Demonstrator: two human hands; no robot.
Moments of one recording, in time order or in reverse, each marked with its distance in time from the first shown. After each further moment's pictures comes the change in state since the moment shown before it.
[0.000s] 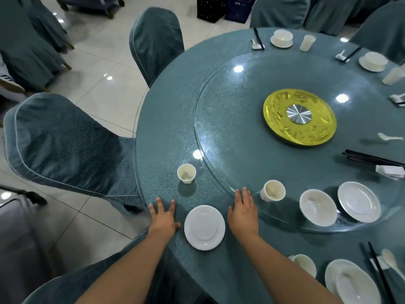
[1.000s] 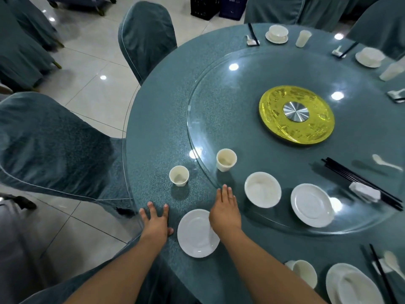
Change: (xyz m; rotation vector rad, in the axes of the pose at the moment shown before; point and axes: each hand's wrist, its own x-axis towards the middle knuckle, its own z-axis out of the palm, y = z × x) left_hand 0.027 0.002 0.015 -0.031 -0.034 0.011; right_hand 0.029 -0.028 0.016 -0.124 -0.172 -0.115
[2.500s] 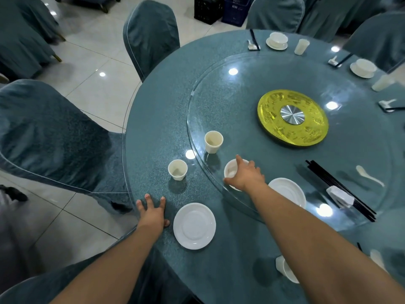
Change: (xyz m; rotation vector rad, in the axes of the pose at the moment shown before) left_hand -0.013 0.005 -0.012 0.027 0.013 -0.012; right_hand 0.055 0.043 -0.107 0.010 -0.079 0.225
